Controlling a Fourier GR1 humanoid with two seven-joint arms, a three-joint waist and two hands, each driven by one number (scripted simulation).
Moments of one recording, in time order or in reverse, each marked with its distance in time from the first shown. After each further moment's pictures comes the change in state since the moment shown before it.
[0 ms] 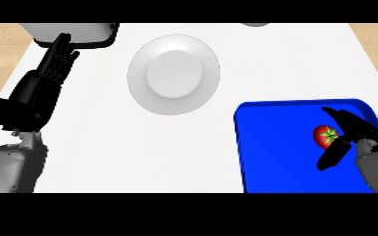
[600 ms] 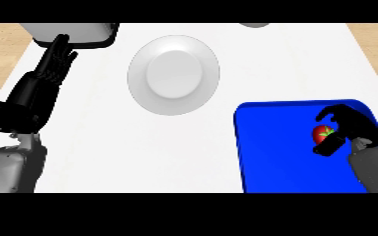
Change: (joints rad) left arm 0.010 -0.020 0.025 -0.012 -0.026 -0.023 -0.006; right arm -0.034 0.036 -0.015 0.124 0.216 -0.200 -0.181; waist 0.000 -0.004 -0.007
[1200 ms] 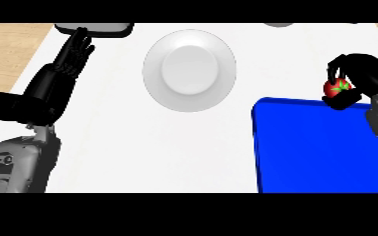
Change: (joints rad) left arm -0.065 -0.034 -0.046 0.017 -0.004 -0.021 -0.001; right arm -0.308 -0.129 0.049 0.189 0.138 -0.120 -0.506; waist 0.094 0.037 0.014
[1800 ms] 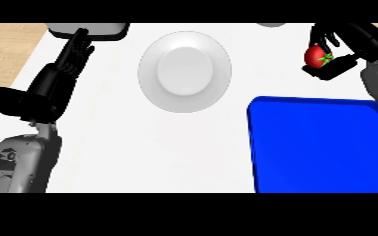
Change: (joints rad) left arm -0.009 -0.001 0.009 0.043 -0.014 0.004 -0.009; right arm -0.275 0.061 -0.106 0.227 -0.173 0.035 -0.568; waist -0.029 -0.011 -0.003
